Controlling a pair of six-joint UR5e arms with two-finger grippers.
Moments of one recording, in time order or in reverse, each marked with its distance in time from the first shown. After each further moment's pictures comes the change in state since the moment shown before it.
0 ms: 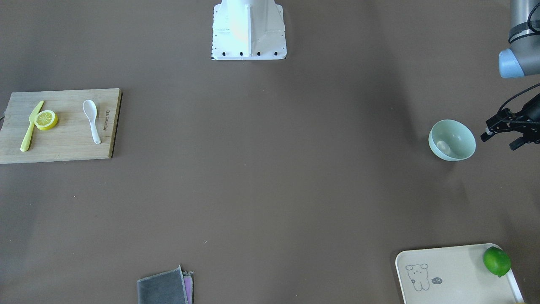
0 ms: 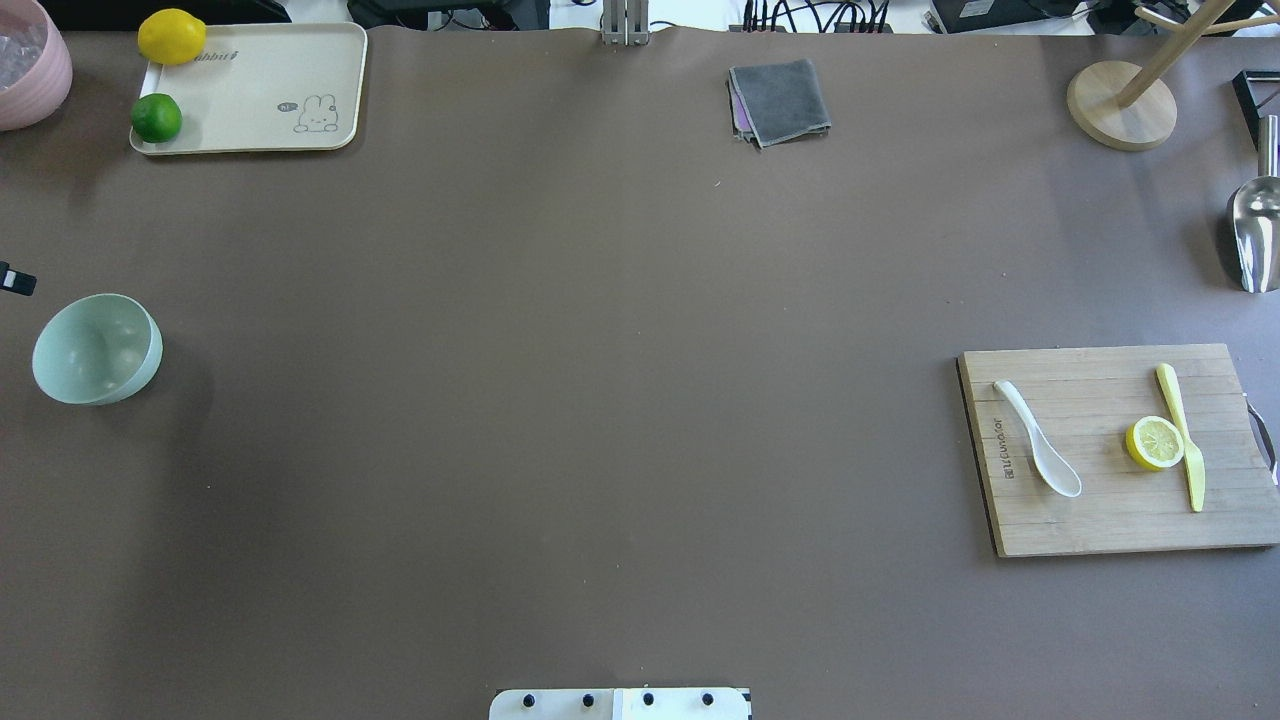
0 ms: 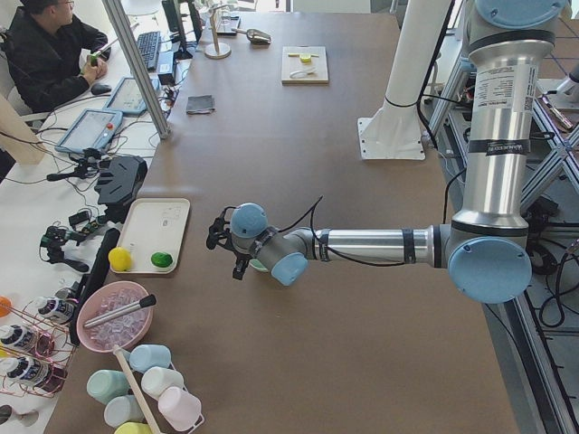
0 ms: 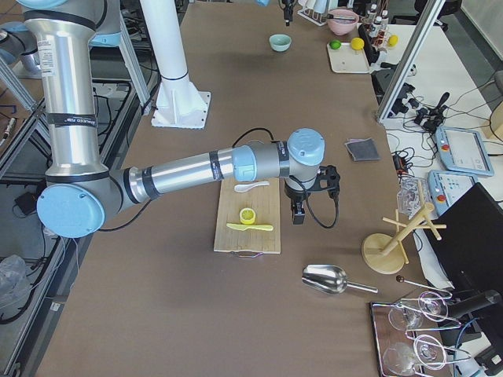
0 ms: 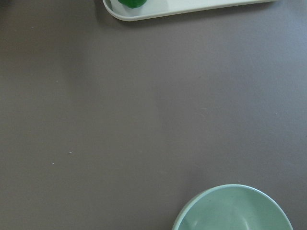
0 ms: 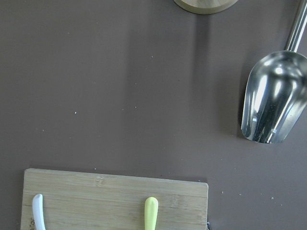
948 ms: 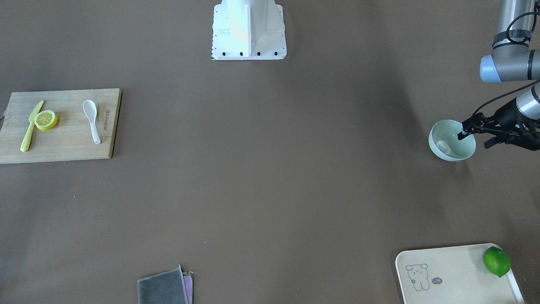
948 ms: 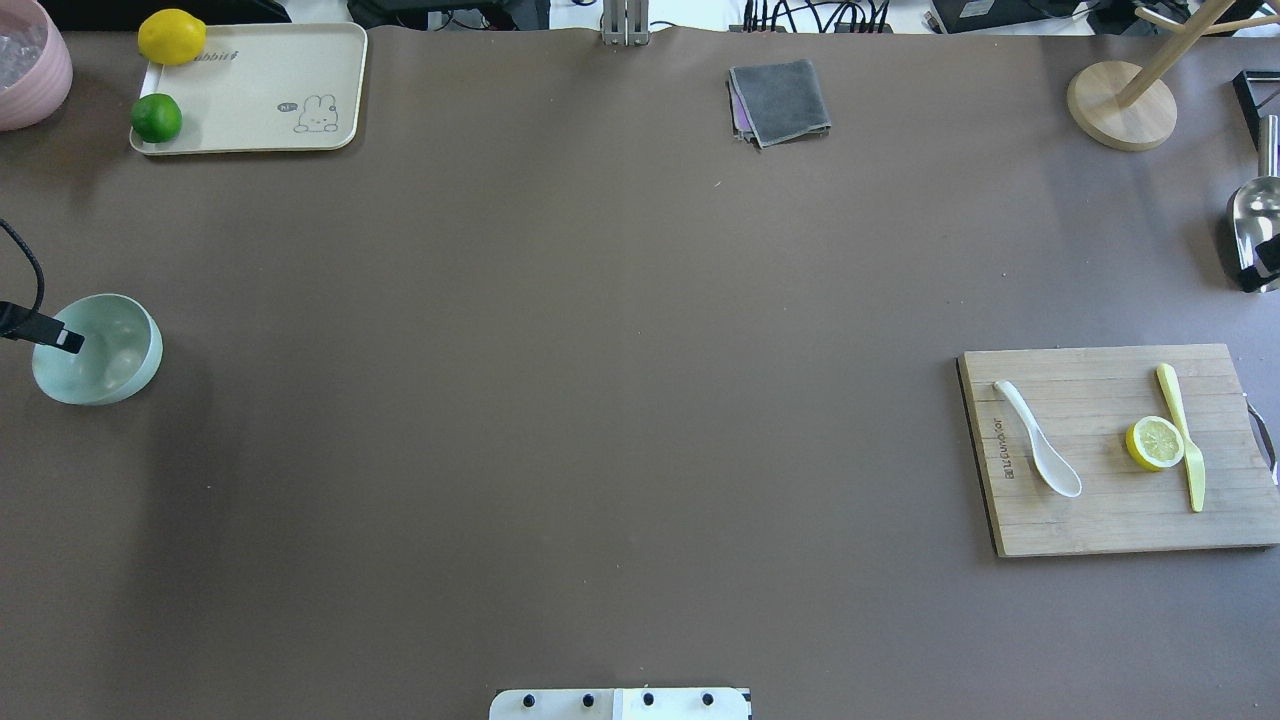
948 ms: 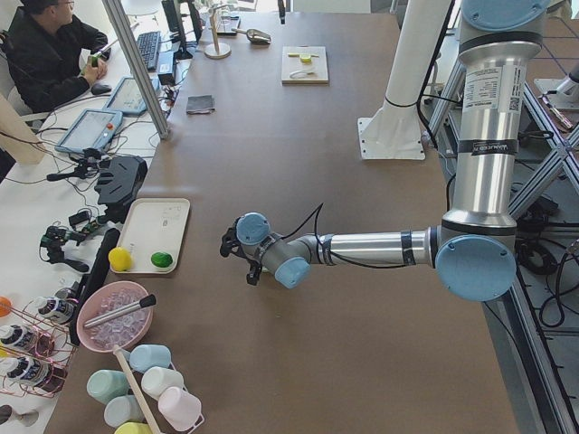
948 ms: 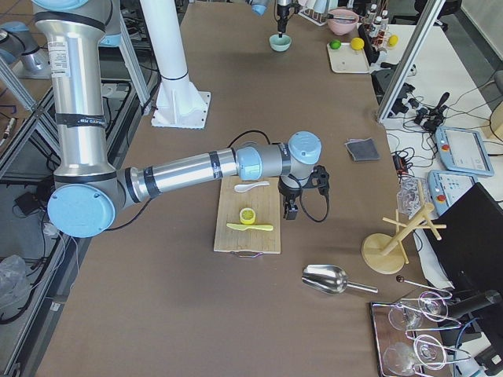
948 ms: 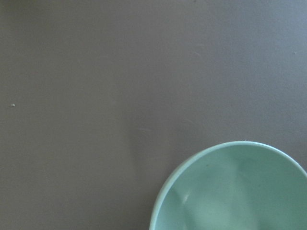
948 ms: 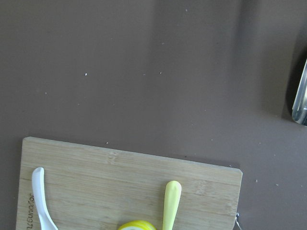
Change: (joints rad) left arm 0.107 -0.001 0.071 -0.001 0.000 0.000; right arm -0.154 -0.014 -0.001 0.009 -0.009 0.016
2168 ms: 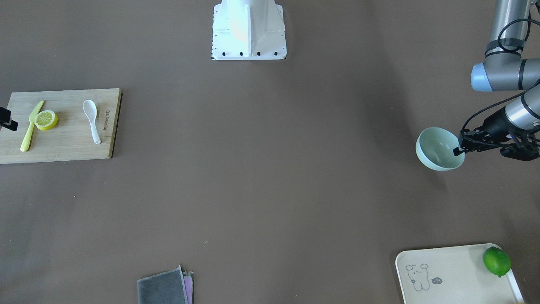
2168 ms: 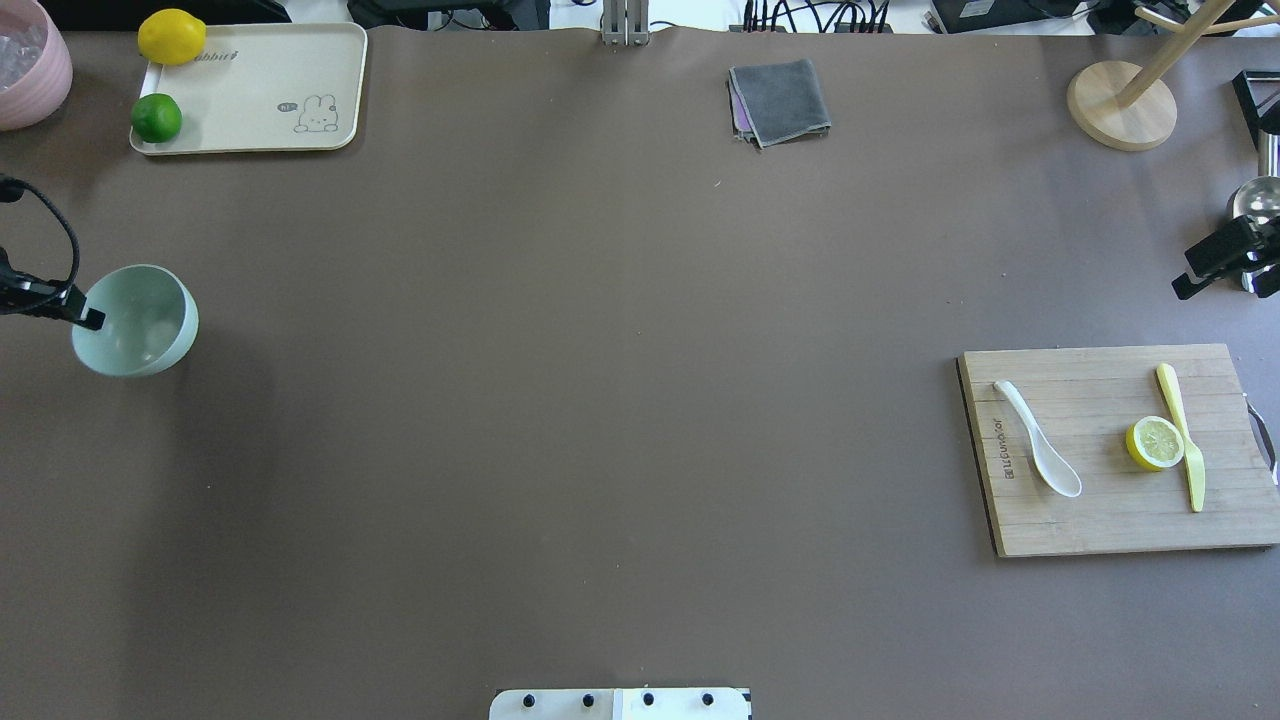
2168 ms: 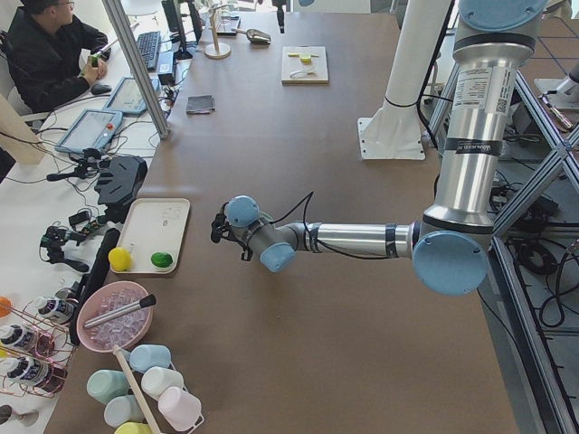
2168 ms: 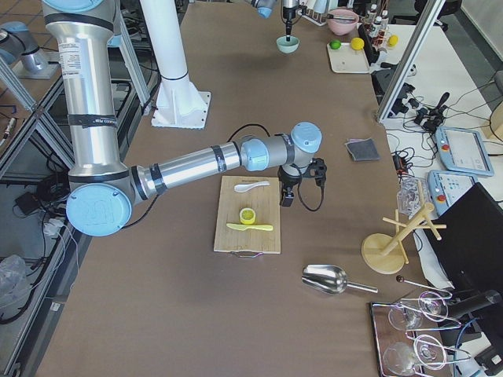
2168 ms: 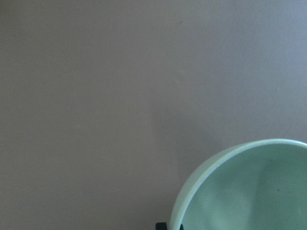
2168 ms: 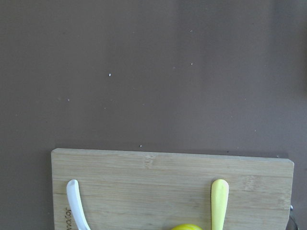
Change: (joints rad) left arm 0.017 -0.112 -0.014 -0.017 -0.010 -0.284; right arm -0.083 0.032 0.012 0.002 0.006 0.219
